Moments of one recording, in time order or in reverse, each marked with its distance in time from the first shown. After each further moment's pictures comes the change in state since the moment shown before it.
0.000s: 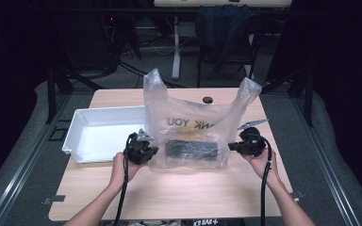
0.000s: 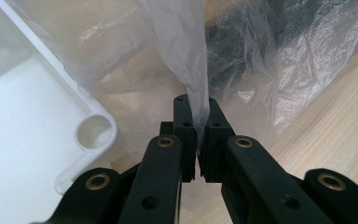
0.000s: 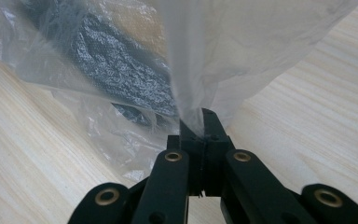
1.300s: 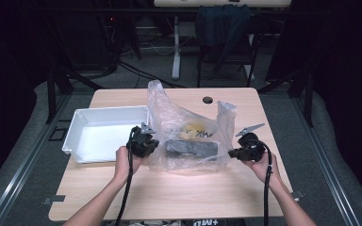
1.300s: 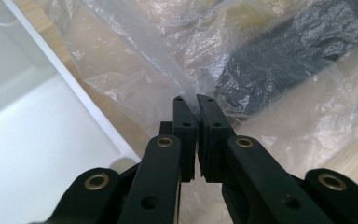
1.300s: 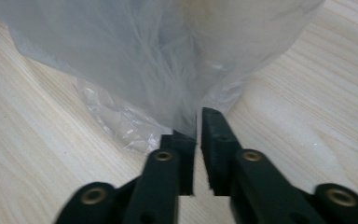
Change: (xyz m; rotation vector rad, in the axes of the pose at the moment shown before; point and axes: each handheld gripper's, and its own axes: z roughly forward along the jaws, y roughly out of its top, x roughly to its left) left arm 0.005 0.020 0.006 -0.006 0.069 -0.005; right arm 0.003 -0.012 0.004 0.088 0.007 -0.061
